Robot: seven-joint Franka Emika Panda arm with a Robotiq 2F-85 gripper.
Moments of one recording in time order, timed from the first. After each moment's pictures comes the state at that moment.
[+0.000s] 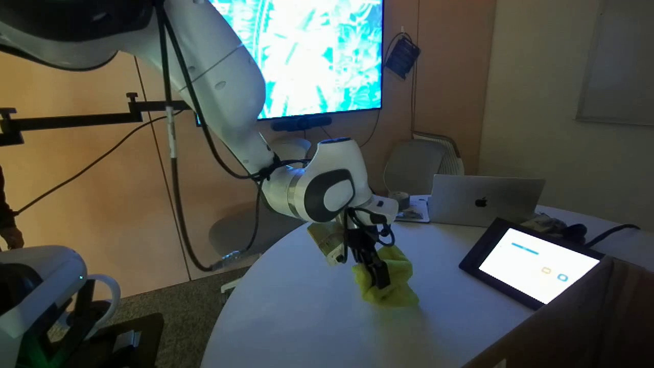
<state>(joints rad) 0.47 0.73 -0.15 -1.83 -0.10 2.76 0.42</state>
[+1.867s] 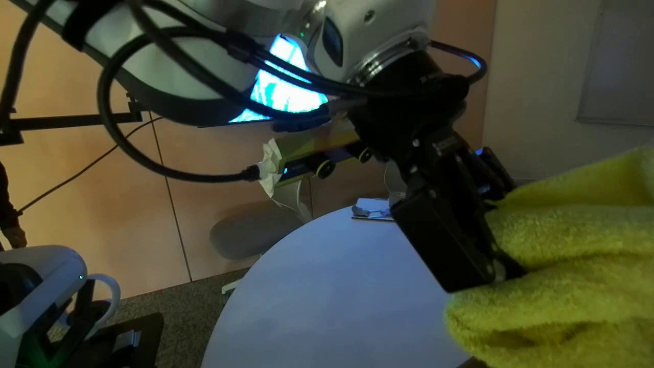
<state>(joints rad) 0.01 -0.09 -0.12 -2.29 -0.97 2.41 1.63</state>
